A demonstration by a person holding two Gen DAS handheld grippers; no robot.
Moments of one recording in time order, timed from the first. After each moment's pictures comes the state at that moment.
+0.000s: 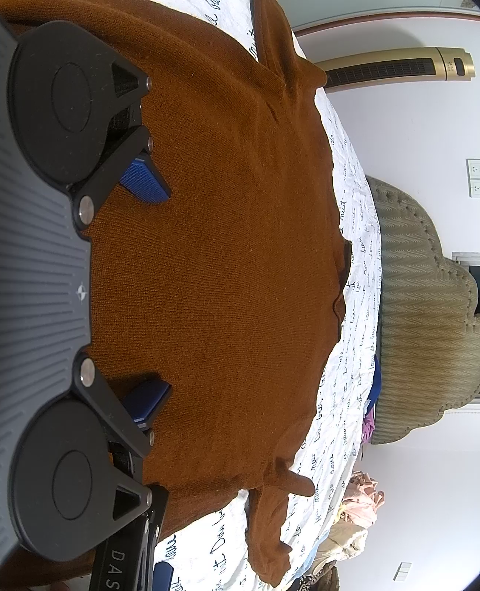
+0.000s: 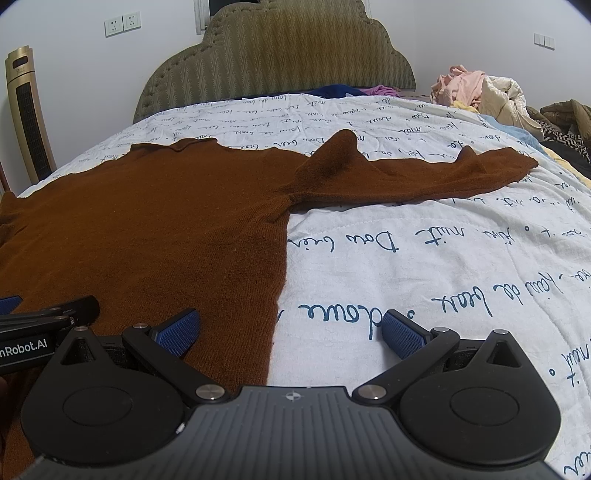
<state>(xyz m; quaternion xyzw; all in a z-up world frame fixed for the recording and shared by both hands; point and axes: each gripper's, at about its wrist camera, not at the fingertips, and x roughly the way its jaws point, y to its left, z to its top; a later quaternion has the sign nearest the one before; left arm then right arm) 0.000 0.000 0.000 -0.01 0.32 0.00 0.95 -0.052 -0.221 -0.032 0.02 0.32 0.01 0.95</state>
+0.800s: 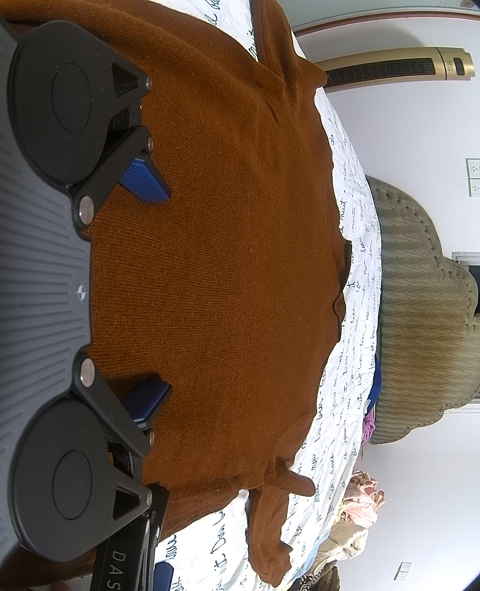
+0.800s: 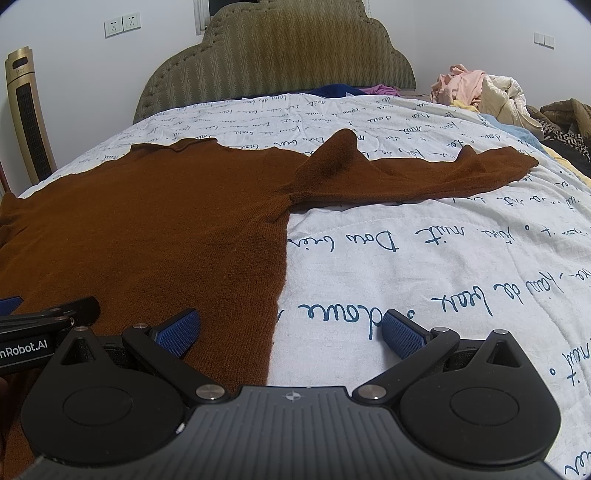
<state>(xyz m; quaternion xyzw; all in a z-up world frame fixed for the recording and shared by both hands) 0.000 0.000 0.000 -0.01 0.32 0.00 0.95 -0.050 -0.223 -0.031 0.02 0.32 0.01 0.95</state>
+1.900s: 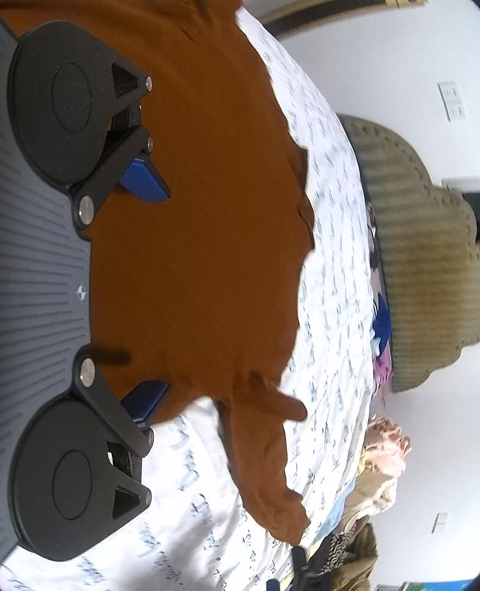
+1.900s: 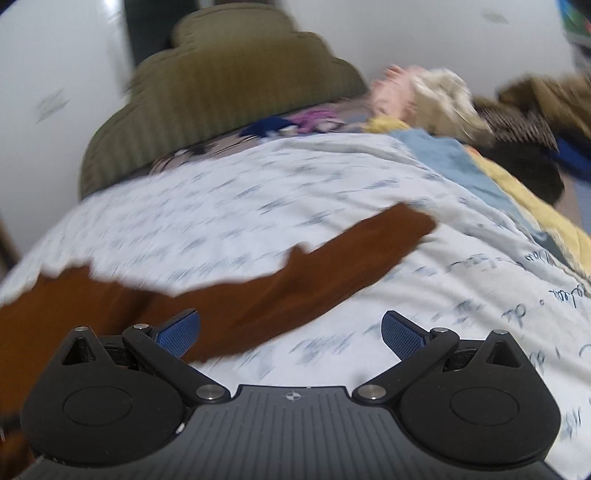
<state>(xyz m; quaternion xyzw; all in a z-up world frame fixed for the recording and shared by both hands) 0.049 -0.092 0.039 0.05 0.33 -0.07 0.94 0.050 -0.477 0.041 0.12 0.30 -0.02 0.95</state>
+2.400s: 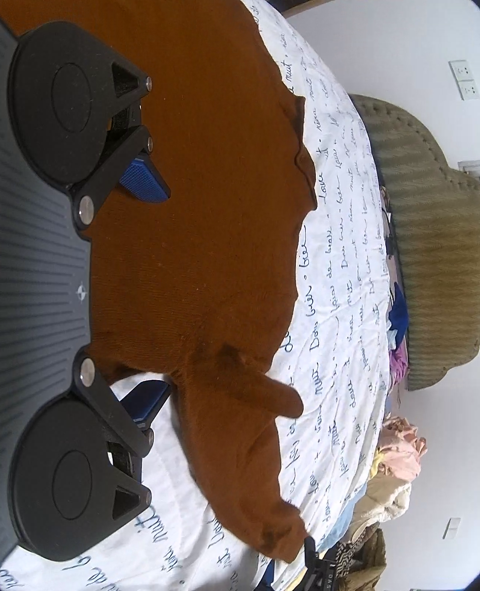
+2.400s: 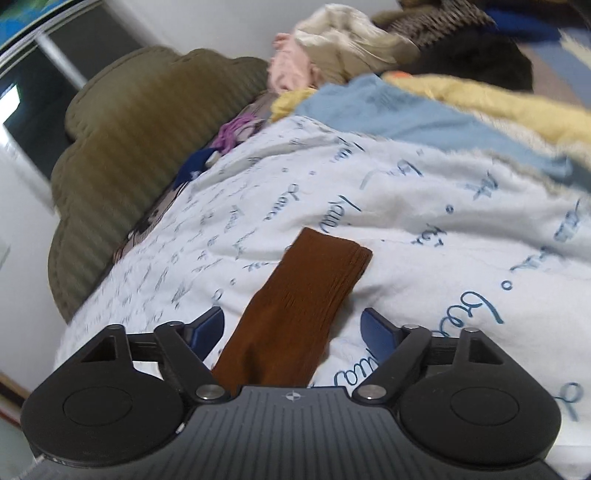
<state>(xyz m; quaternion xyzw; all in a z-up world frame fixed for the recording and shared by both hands) 0.112 -0.137 0.019 0.05 0.36 -0.06 0.93 0.154 -0.596 -0.022 0.36 0.27 -0.07 0.89</state>
